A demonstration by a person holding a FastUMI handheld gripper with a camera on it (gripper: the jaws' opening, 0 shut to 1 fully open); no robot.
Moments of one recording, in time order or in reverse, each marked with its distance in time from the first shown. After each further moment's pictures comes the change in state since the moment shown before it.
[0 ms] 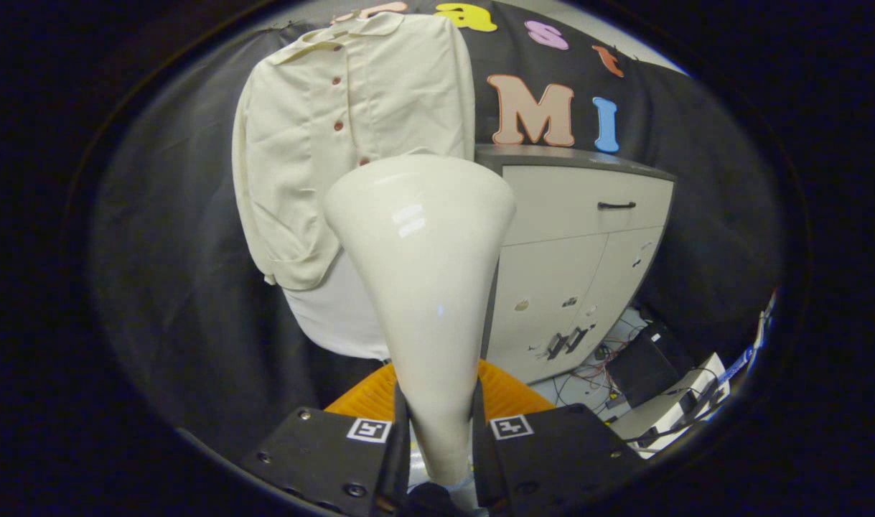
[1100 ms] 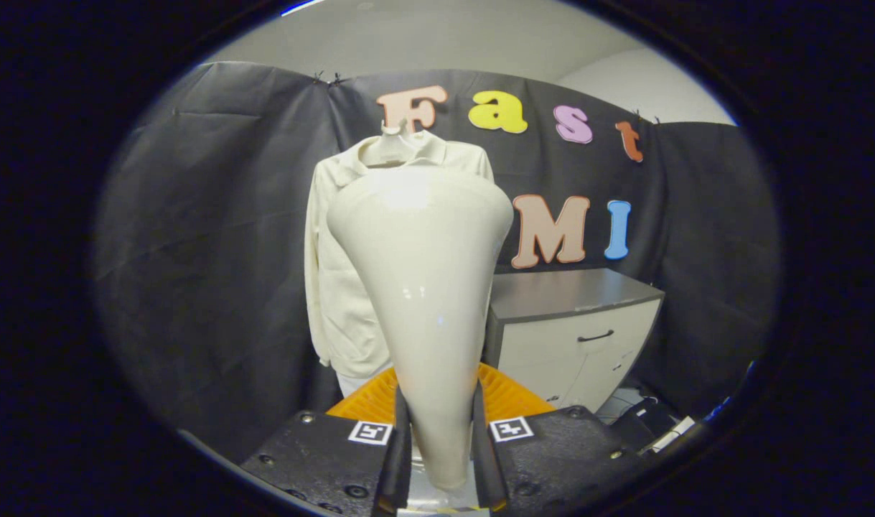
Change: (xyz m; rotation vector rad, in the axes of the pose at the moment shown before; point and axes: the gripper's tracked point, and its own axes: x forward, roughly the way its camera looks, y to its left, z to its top) arm -0.148 0.017 0.161 -0.071 -0.382 0.114
